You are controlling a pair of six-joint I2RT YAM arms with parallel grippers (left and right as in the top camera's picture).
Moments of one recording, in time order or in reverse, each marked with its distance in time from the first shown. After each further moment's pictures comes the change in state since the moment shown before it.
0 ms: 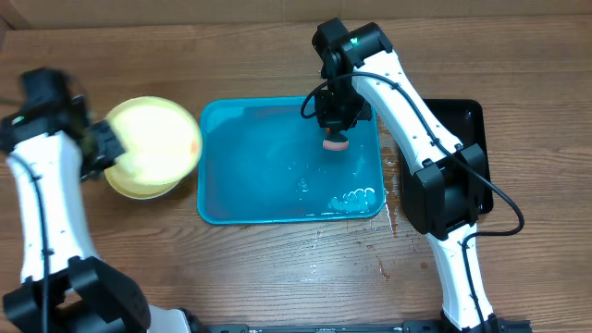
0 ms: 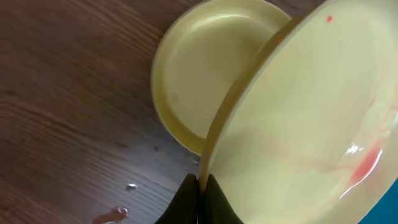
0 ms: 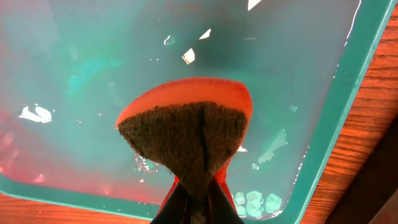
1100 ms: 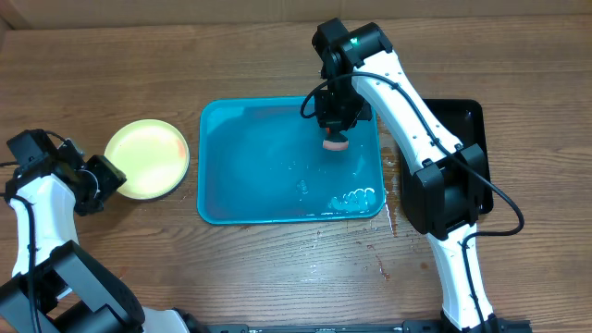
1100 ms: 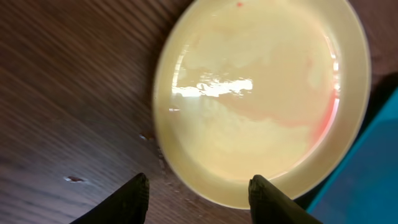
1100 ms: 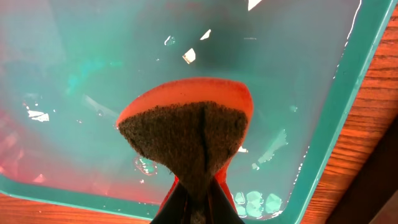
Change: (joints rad) left arm 0.172 0.000 -0.368 0.398 0.256 -0.006; right arm 0.000 0.000 0.000 0.001 0.000 0.000
